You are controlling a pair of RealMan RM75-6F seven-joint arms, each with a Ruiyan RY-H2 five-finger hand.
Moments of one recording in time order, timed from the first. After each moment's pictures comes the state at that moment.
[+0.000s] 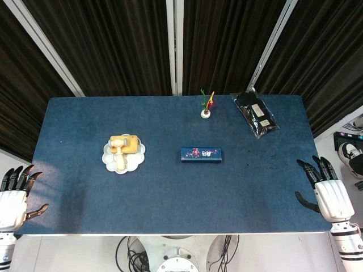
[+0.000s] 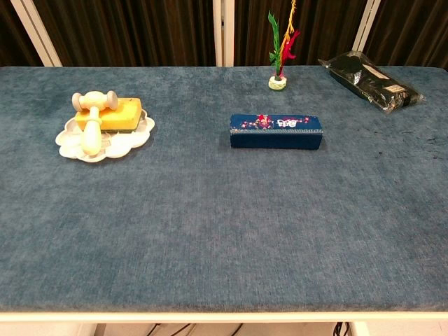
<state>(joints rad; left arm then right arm) -0.04 -1.15 -0.03 -1.59 1.52 1.55 0.10 0.18 -1.08 -0.04 -1.64 -1.56 1.54 0.04</state>
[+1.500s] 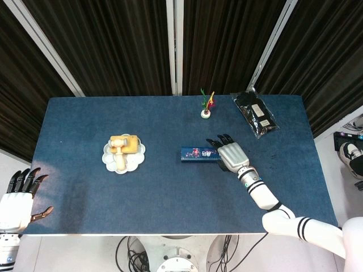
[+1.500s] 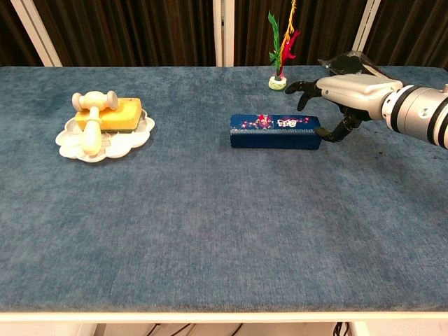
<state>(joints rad) -0.05 -1.18 -0.01 -1.58 1.55 1.54 0.09 0.74 -1.57 0.23 -1.30 -1.14 0.75 -0.28</state>
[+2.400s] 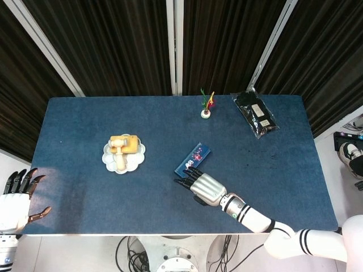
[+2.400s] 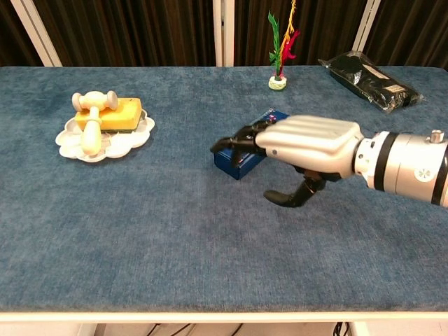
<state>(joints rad) -0.03 -1.18 -0.02 -1.55 1.54 1.56 0.06 0.76 -1.52 0.07 -1.56 -1.51 0.83 -0.20</state>
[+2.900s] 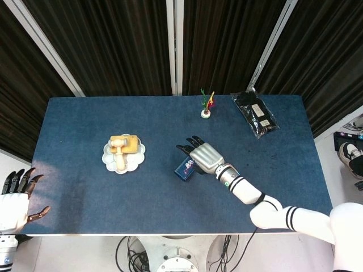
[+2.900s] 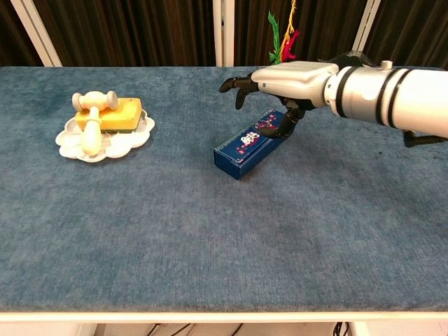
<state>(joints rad) -0.03 -1.17 -0.02 -1.59 1.53 1.56 0.09 0.92 -1.58 0.23 -1.32 -1.22 0.65 -0.23</state>
